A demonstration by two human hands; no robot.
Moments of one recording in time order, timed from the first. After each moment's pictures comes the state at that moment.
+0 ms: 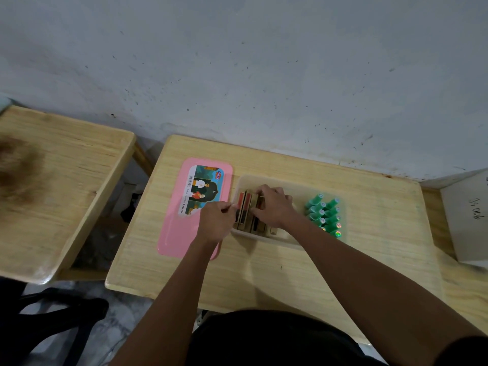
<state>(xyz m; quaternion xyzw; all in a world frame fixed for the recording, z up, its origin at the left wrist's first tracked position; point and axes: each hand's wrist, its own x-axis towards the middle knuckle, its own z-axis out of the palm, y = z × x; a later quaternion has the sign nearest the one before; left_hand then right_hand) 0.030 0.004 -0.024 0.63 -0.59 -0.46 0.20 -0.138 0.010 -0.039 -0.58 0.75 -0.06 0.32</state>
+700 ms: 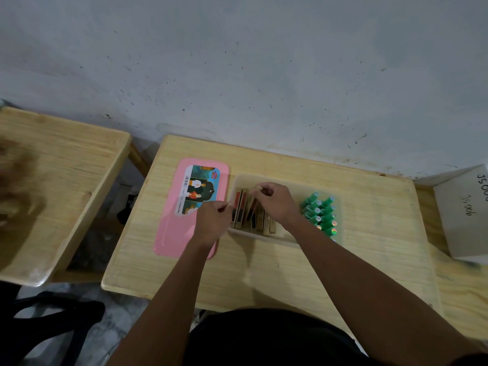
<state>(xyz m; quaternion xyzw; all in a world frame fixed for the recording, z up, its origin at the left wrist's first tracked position) 0.029 0.006 -0.023 0.63 -0.58 -0.47 0.20 -0.141 0.015 -0.030 -0.41 0.75 -0.33 0.40</state>
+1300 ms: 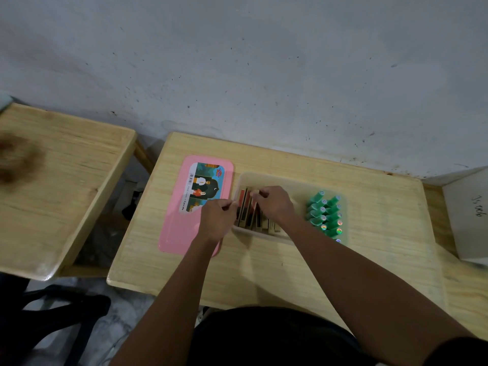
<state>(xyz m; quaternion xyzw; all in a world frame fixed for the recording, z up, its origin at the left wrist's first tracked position) 0.029 0.006 -0.026 0.64 -0.57 -0.47 0.20 -0.131 0.006 -0.043 -0.48 0.78 -0.18 0.35</state>
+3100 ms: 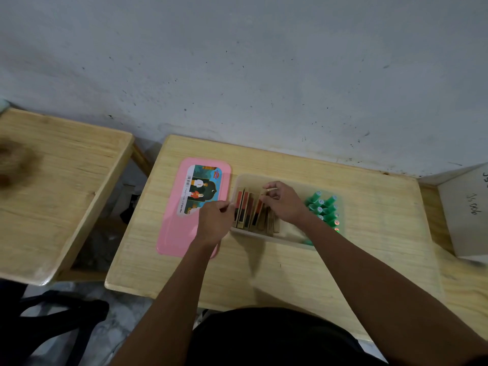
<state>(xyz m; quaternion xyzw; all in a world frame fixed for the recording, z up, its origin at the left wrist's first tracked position) 0.028 0.009 -0.022 0.64 -0.58 -0.47 0.21 -0.161 0.018 -0.034 -0.42 0.72 -0.29 0.47</state>
